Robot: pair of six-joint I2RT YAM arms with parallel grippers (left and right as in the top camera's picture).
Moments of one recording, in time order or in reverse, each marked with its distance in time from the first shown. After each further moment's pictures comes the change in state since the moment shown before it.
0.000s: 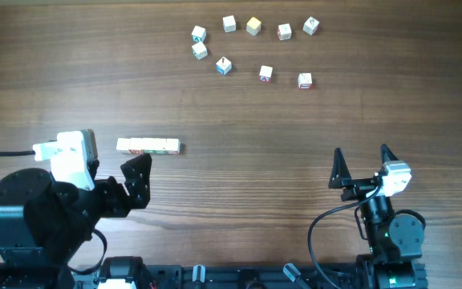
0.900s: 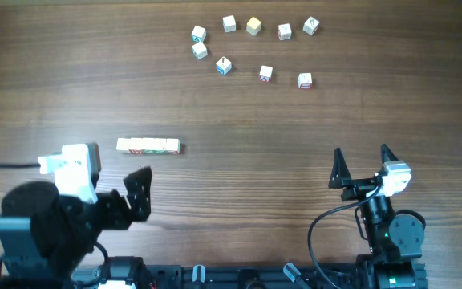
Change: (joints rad) left arm -0.023 -0.067 -0.049 -0.053 -0.045 0.010; right arm 0.000 0.000 0.000 0.000 0.000 0.000
